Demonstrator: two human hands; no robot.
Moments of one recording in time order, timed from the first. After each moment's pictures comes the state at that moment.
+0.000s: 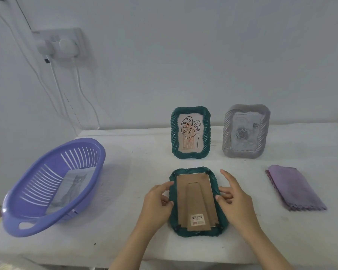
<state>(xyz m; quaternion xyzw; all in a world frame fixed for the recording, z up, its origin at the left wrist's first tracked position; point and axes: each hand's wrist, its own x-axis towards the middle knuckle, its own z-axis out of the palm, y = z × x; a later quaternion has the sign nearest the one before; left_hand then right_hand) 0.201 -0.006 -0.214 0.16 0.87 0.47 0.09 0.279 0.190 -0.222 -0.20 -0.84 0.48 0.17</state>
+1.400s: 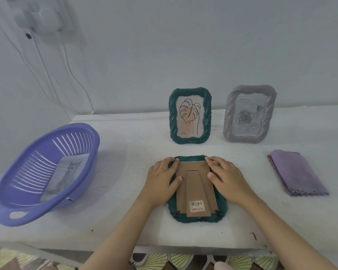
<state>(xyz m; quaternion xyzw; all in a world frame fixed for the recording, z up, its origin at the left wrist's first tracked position) 0.163 0.006 -0.238 0.35 0.92 0.18 0.00 0.243 0.215 -0.237 -0.06 -0.97 0.23 0.04</state>
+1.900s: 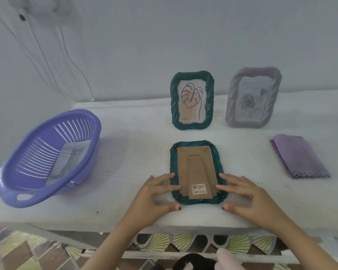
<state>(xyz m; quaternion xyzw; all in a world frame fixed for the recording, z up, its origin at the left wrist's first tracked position) 0.229 -0.050 -0.238 0.30 0.83 0.45 0.14 0.337 0.208 -0.231 -0.01 -0.90 0.43 0.02</state>
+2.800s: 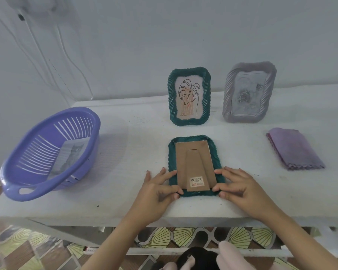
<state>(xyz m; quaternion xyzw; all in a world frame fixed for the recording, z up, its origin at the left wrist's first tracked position) 0.242 -0.043 -0.234 0.34 0.86 0.37 0.10 0.333 0.203 -0.240 0.00 -0.92 0.39 0.05</state>
